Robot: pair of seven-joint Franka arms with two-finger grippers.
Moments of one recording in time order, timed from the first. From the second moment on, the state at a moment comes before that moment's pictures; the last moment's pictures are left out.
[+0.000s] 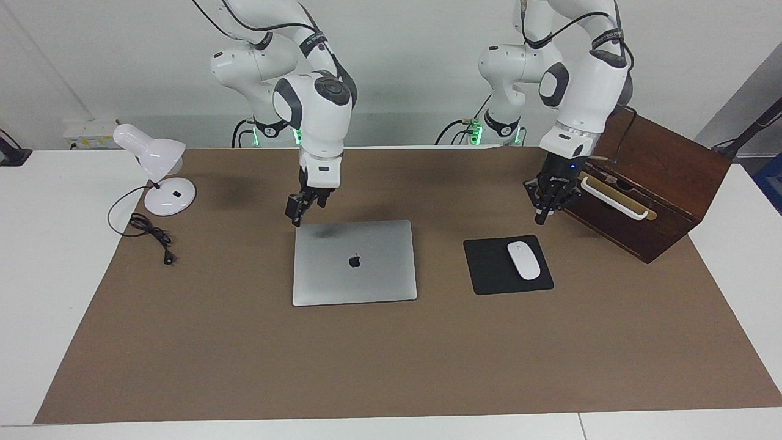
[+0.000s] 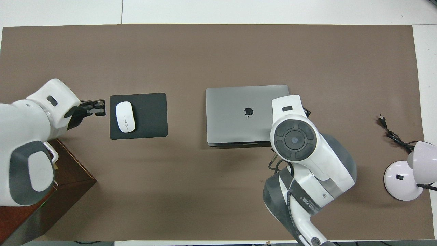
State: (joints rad) left arm -0.22 -0.20 -0.05 -2.42 -0.20 2.73 0.09; right arm 0.42 0.01 0.07 -2.19 -0.38 2.17 -0.14
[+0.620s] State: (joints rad) left arm -0.43 -0.19 -0.05 -2.67 -0.20 3.17 0.09; right arm 0.45 0.01 0.07 -2.28 -0.55 2.33 0.04
